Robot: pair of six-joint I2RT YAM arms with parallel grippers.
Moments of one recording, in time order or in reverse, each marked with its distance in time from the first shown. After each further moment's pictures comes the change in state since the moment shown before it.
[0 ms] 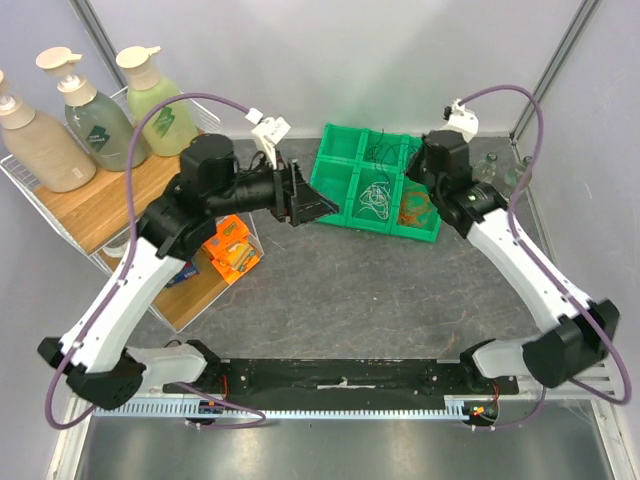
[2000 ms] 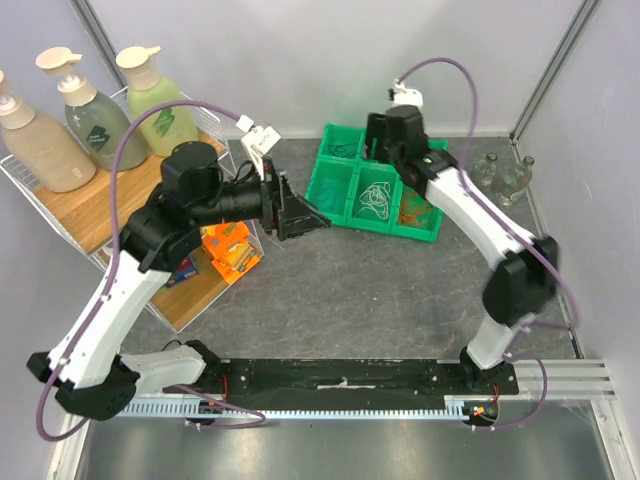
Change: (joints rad) left arm 0.000 -0.120 -0.002 -0.061 0.053 0.013; right arm 0.024 0.531 0.410 0.039 -0.092 -0.197
